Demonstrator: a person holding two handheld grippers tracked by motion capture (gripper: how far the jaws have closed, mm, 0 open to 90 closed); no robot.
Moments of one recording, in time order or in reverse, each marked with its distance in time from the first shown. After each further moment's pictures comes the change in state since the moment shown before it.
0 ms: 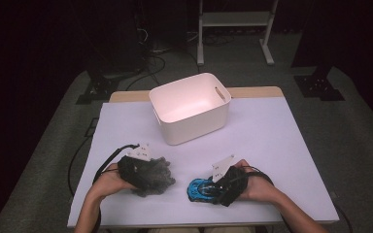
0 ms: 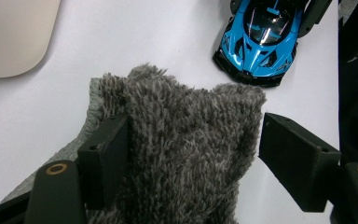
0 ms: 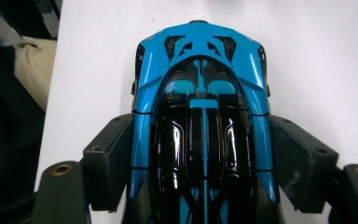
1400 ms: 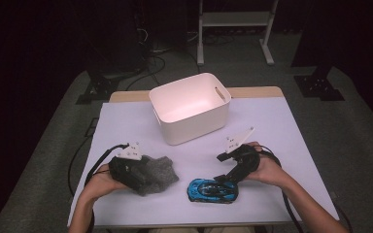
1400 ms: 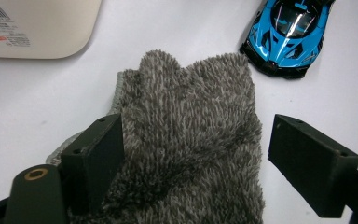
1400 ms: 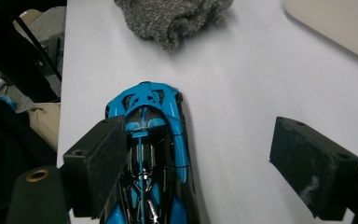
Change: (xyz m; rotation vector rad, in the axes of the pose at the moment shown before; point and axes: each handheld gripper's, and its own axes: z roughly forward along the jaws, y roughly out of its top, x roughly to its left) left arm 0.006 -0.016 -0.017 -0.027 0.088 -0.025; right arm -0.037 0.008 -0.059 -0.139 -0.015 0.175
